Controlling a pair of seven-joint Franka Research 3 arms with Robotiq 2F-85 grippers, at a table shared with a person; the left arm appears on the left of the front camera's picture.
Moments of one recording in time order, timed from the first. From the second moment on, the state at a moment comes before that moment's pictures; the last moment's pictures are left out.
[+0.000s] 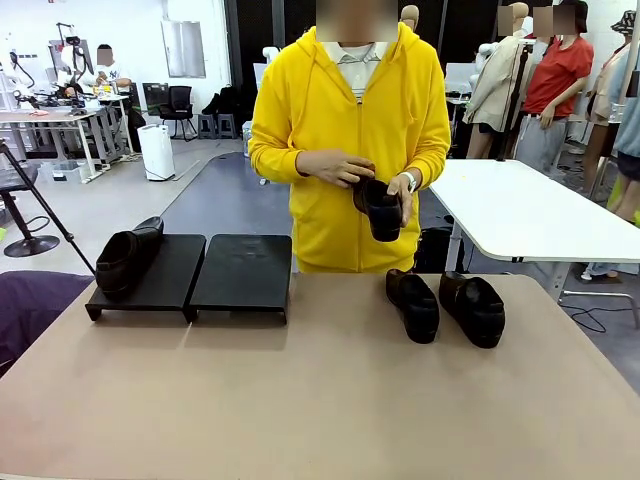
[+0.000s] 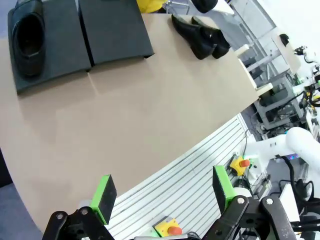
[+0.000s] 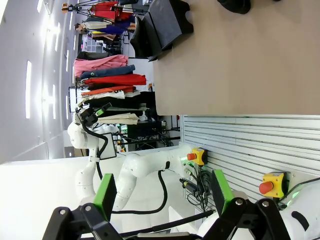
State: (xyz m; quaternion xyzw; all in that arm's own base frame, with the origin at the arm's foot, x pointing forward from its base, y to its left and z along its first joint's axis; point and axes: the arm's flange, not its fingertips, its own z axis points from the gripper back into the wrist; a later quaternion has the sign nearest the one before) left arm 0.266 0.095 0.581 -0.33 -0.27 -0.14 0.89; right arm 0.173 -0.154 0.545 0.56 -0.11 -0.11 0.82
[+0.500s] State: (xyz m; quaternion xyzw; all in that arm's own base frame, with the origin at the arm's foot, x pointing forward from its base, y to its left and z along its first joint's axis) left arm 0.265 0.098 0.581 -0.33 -0.27 -0.13 0.89; right arm 0.173 -0.154 0.545 0.56 -0.11 -0.11 0.82
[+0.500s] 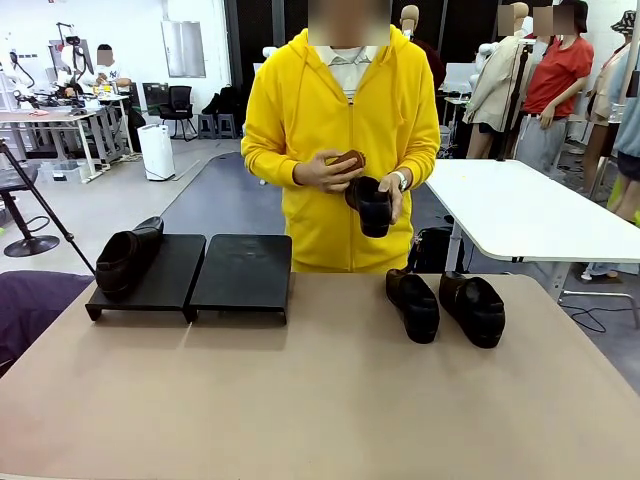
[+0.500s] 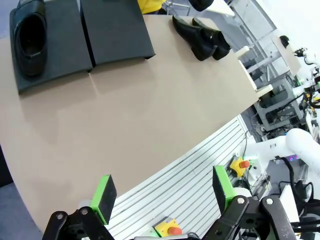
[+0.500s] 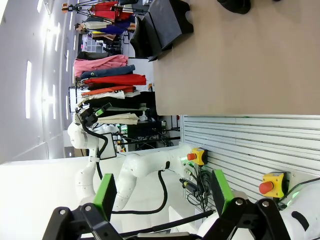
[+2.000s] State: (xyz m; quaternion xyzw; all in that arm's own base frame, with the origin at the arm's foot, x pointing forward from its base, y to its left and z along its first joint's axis) left arm 0.266 0.098 0.582 -0.33 -0.27 -0.13 0.89; right arm 0.363 -0.009 0.495 0.28 -0.01 -0.09 0.95
